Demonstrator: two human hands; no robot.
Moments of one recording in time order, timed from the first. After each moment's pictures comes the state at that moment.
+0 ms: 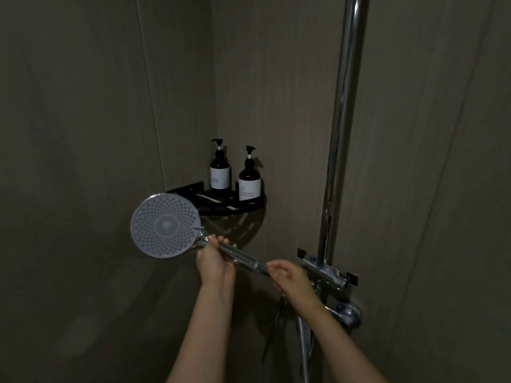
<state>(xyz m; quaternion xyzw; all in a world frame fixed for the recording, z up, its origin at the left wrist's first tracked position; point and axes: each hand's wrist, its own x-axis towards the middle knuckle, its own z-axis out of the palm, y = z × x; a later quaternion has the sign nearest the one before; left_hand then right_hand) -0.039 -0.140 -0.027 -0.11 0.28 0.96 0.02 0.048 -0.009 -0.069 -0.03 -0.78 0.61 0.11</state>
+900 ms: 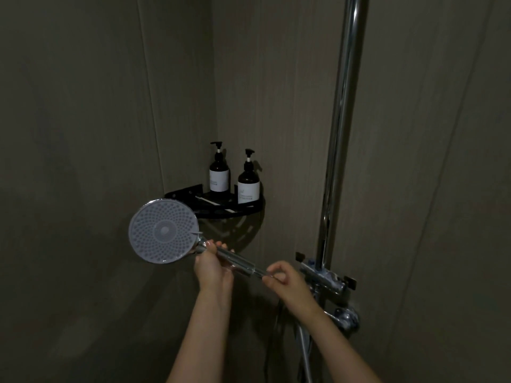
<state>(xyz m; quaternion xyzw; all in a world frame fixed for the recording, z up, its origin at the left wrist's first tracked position) -0.038 -0.142 -0.031 -0.11 0.29 0.95 0.03 0.050 -0.009 -0.068 -0.01 -0.80 0.59 0.11</state>
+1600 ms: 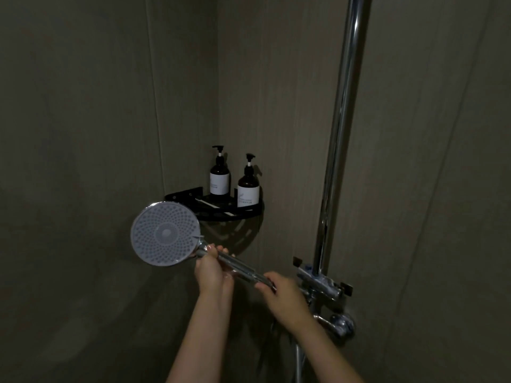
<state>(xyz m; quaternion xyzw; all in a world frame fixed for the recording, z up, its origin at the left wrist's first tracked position) -0.035 -0.139 -0.036 -0.11 0.29 0.95 0.03 0.058 -0.020 -0.058 -0.01 -0.90 0.42 0.11</state>
